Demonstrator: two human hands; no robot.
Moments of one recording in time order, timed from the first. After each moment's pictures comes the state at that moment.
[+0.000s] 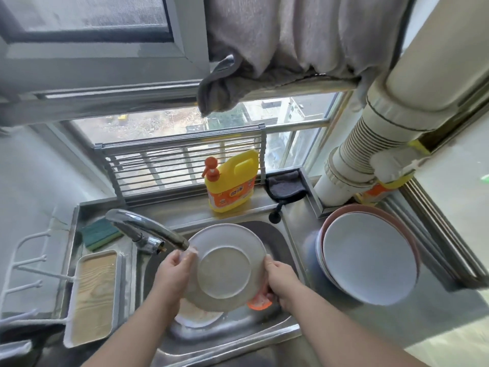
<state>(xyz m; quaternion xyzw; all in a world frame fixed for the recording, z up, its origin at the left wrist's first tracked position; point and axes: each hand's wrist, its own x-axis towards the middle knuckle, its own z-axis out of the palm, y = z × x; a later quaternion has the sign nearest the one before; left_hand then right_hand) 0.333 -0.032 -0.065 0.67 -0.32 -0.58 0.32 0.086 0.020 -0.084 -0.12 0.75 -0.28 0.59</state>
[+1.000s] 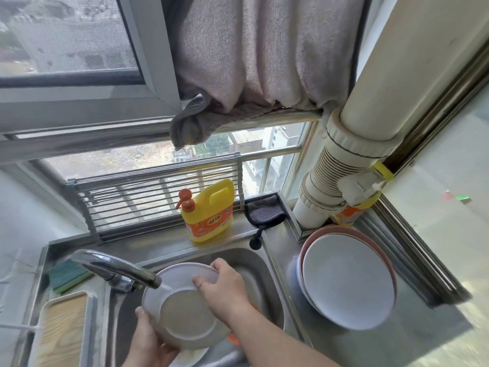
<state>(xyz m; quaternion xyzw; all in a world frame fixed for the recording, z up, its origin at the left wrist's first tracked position) 0.312 -0.009 -0.066 0.64 0.05 -0.67 0.37 0.141 -0.022 -0.005 -0.42 0.73 -0.24 0.48</state>
